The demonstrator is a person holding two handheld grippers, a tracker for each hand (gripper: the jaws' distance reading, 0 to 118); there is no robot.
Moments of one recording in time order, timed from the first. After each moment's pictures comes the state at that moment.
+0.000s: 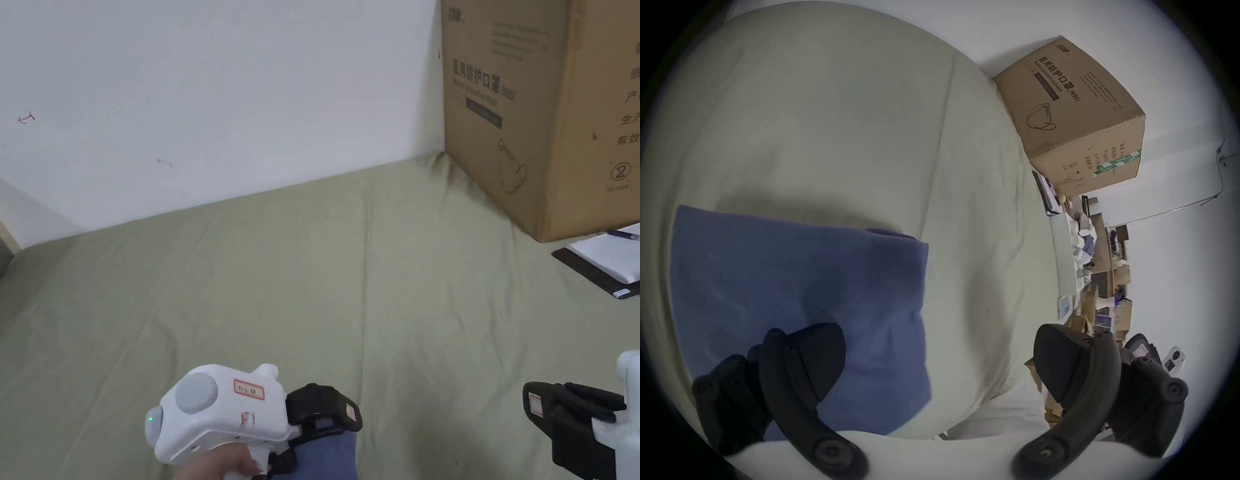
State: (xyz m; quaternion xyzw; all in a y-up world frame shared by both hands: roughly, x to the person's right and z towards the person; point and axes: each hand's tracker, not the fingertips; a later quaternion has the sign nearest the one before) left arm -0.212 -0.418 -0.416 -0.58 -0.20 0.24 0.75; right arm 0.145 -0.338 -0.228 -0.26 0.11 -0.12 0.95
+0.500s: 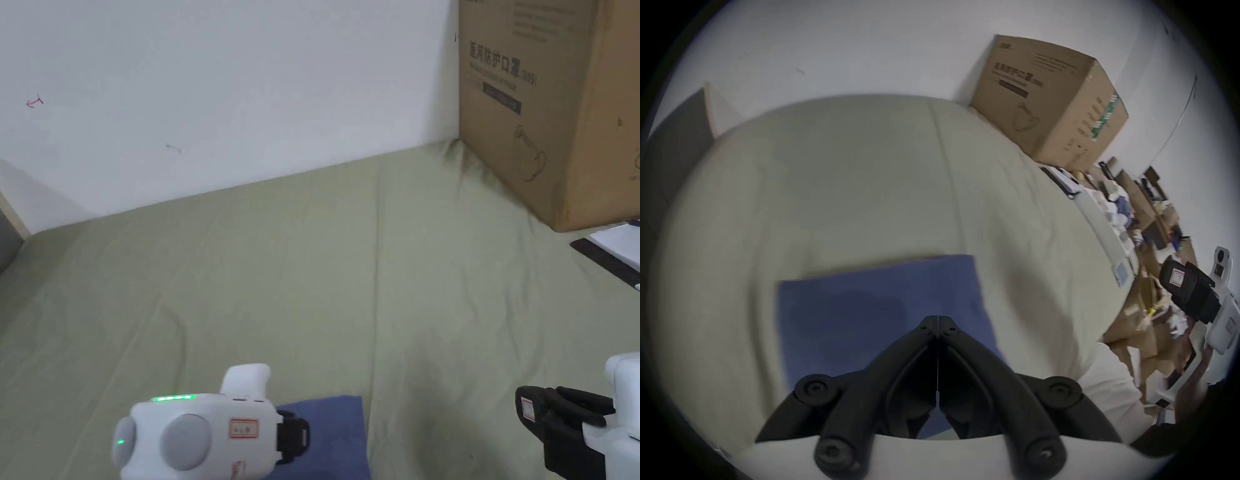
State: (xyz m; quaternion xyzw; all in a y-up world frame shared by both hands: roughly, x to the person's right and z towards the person) left arm -0.220 -0.406 -0.378 -0.50 -0.22 0.07 0.84; right arm 0.126 -0.350 -0.240 -0.27 0.13 -0.11 0.95
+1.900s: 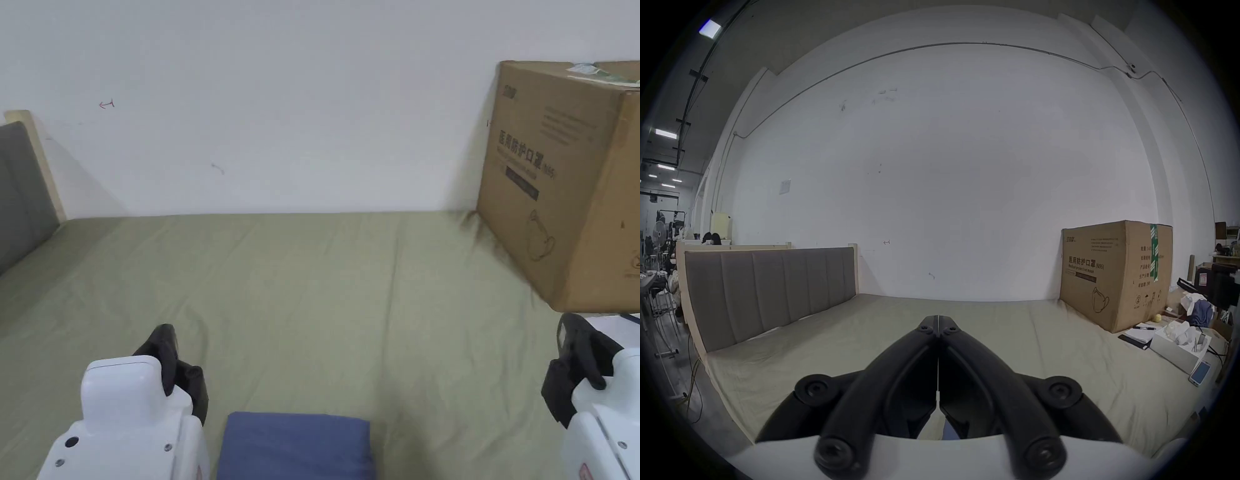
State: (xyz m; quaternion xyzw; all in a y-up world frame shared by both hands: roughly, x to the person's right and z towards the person) left arm -0.266 -0.307 -0.205 0.01 0.09 0.01 1.00; right arm 0.077 -0.303 -0.214 0.03 -0.04 0.02 1.00
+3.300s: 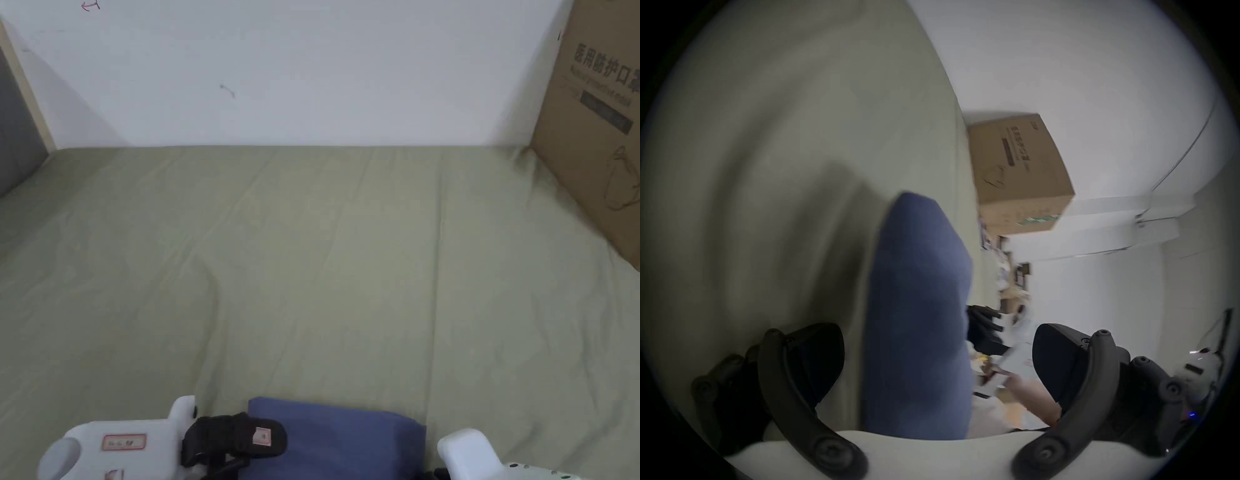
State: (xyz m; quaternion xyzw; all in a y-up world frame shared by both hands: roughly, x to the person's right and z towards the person) left arm -0.403 -0.542 -0.415 -0.48 -0.37 0.49 0.62; right arm -0.022 -0.501 -0.367 -0.43 0.23 0.07 0.87
